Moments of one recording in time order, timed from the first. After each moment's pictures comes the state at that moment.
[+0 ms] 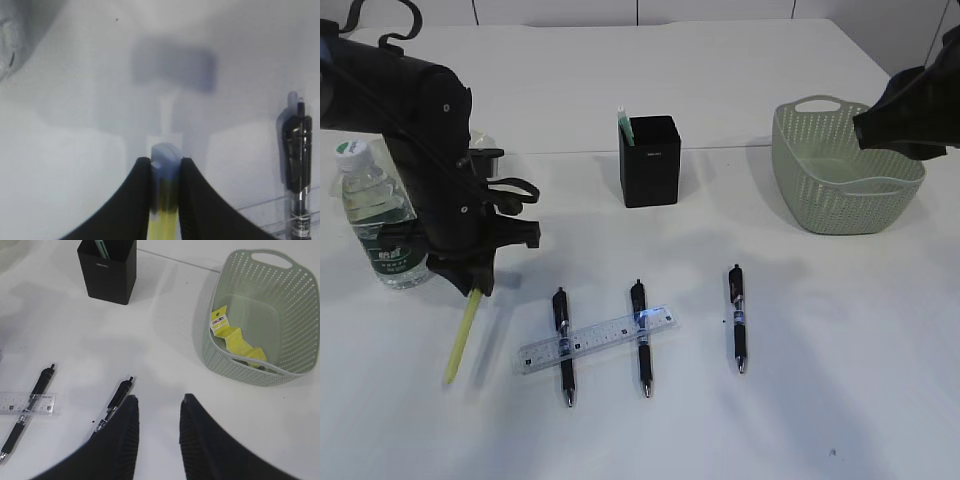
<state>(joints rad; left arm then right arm) -0.40 2.04 -1.41 0.06 0.93 -0.53 0.29 1.24 -0.99 -0.15 0.57 0.07</state>
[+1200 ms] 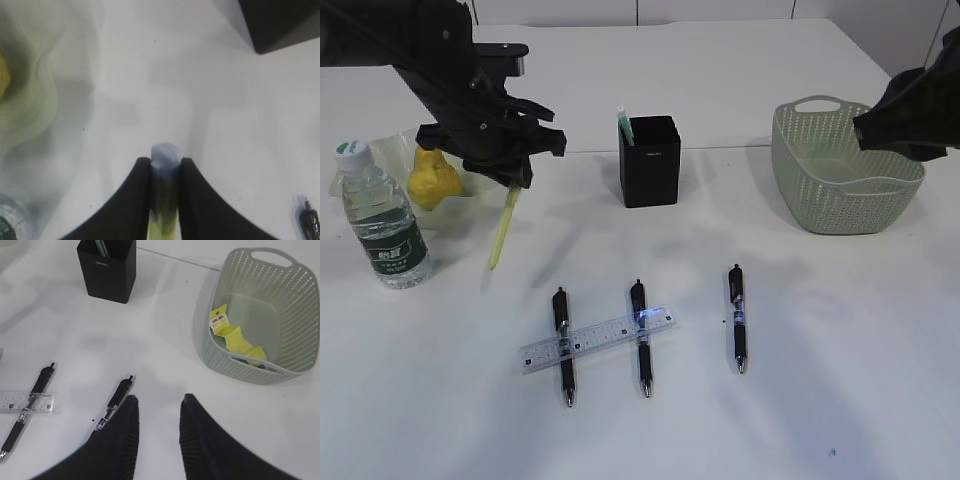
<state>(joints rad) -0.40 2.04 -1.63 0.12 0.74 -0.38 0.29 1.24 -0.99 -0.15 0.57 0.07</state>
